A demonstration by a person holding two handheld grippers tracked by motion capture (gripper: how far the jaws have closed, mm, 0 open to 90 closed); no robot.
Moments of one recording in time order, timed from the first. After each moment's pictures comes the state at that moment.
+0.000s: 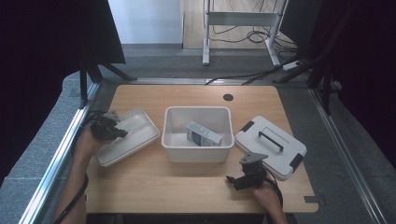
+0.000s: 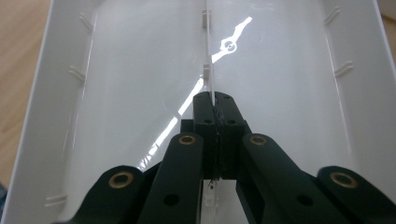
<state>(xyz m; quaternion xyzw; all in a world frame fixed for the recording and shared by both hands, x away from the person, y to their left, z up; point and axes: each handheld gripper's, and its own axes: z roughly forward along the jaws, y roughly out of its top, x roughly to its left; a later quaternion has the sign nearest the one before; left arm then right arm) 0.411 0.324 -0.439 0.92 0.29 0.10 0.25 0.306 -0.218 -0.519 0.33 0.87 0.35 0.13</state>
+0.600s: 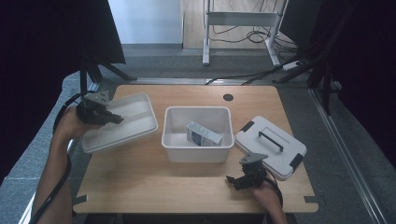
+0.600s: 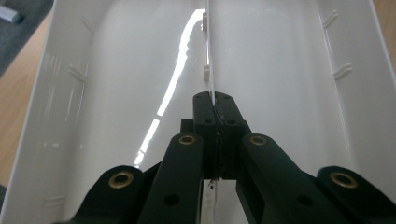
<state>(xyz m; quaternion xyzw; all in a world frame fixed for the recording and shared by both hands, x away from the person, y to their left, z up) 0.404 0.313 -0.339 0.94 0.17 0.09 0.29 0.306 -0.218 -0.519 0.33 0.87 0.35 0.13</state>
